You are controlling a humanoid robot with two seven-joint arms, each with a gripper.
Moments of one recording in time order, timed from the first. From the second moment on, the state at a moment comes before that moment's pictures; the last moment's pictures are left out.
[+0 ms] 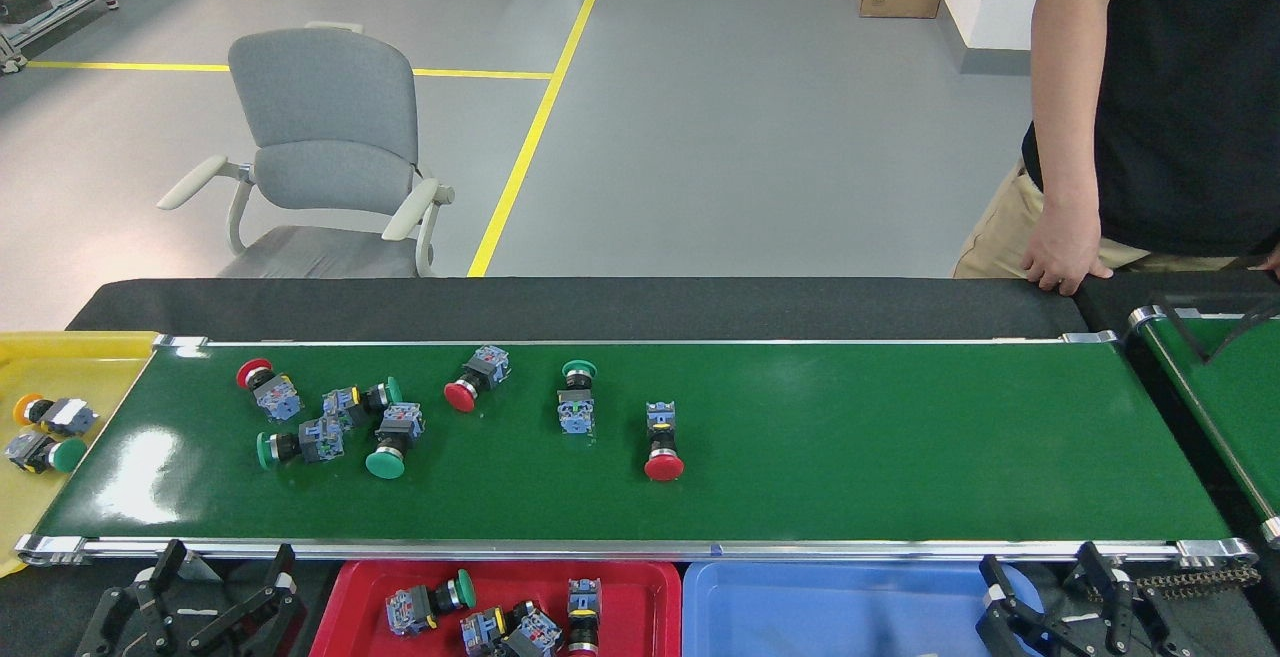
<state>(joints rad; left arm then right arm) 0.30 0.36 0.11 -1.67 -1.27 -0.05 0.08 0.32 -0.13 -0.22 -1.74 1.21 -0.31 -0.02</state>
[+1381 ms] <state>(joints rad) -0.28 0.57 0.10 -0.71 -1.20 -0.48 0.12 0.32 -0.13 -0.21 -1.71 1.21 -0.43 -0.01</state>
